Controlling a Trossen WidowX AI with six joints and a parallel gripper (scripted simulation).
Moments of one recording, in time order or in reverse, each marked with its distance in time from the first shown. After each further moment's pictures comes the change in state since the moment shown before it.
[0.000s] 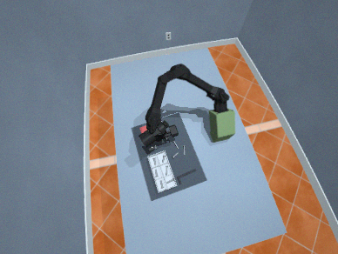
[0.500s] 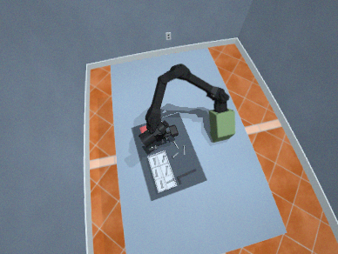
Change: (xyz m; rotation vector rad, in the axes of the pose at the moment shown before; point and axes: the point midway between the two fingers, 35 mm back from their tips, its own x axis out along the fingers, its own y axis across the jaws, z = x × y) arm 0.000 0.000 0.000 0.000 0.000 0.000
